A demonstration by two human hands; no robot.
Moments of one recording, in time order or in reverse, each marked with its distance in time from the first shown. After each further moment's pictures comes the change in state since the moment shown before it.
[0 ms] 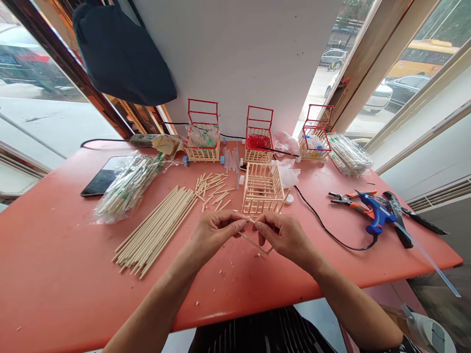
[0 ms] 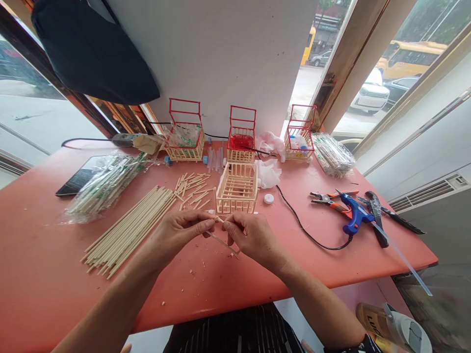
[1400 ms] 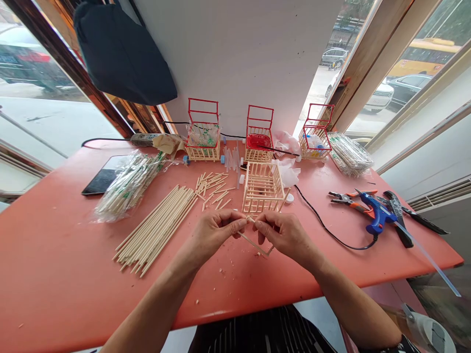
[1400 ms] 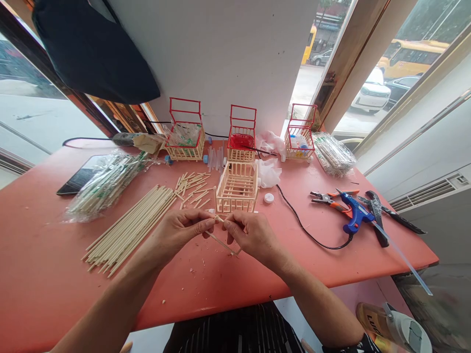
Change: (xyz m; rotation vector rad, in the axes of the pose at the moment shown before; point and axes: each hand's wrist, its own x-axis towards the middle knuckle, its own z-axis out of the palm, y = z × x) left_hand -0.001 -0.003 -0.003 0.022 -0.049 -0.007; right_hand 0.001 0.000 -0.003 0.023 -0.033 0.028
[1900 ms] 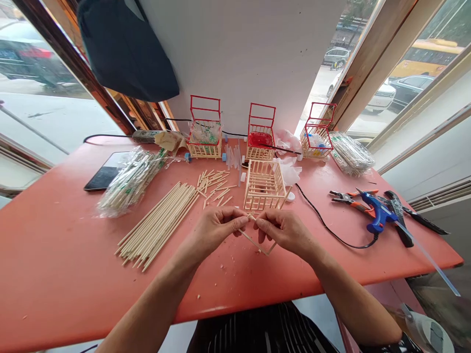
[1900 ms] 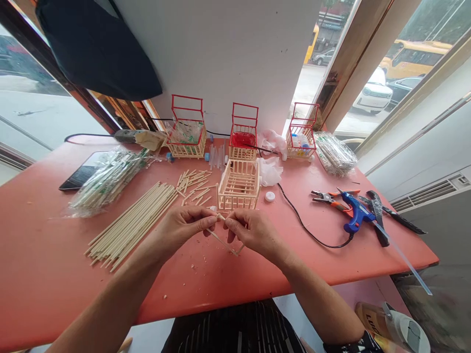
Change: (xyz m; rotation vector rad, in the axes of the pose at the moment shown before) left_hand 0.002 -0.002 -0.001 -0.008 -0.030 -0.025; right_hand 0.003 0.003 -0.002 0.094 -0.087 0.054
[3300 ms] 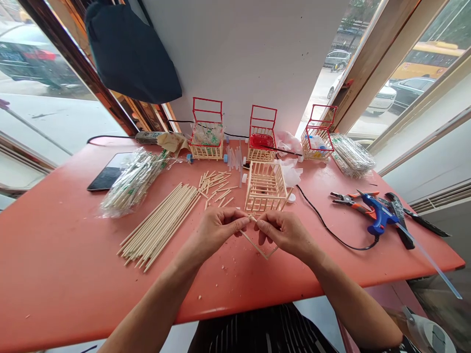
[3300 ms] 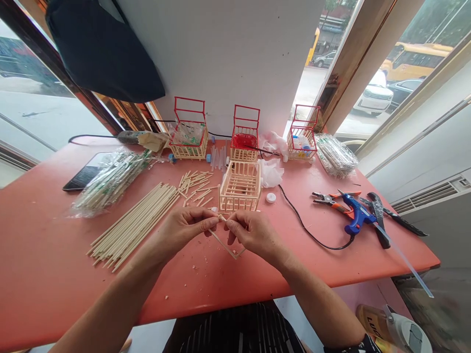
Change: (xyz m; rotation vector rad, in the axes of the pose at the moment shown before) left_hand 0.000 0.004 0.001 0.044 0.027 0.009; right_hand 0.000 0.002 0.003 -0.018 0.016 0.012
